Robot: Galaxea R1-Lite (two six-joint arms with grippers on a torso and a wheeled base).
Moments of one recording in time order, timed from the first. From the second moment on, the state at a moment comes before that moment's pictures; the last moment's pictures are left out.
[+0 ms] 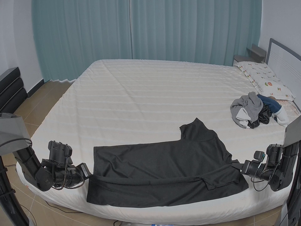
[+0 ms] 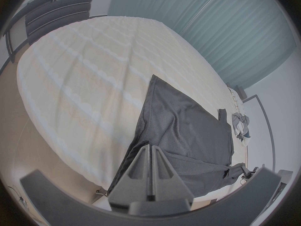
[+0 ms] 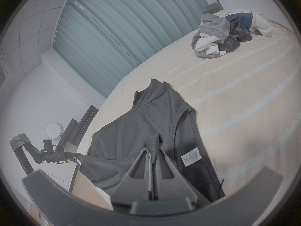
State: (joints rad) left arm -0.16 2.01 -0.39 -0.77 -0.11 -0.68; right arm -0.12 2.29 -0.18 -1.55 0.55 0.37
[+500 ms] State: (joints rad) left arm -0.15 1.80 -0.39 -0.50 -0.11 -0.62; right arm -0.14 2.11 -0.03 -1.55 0.62 0.36
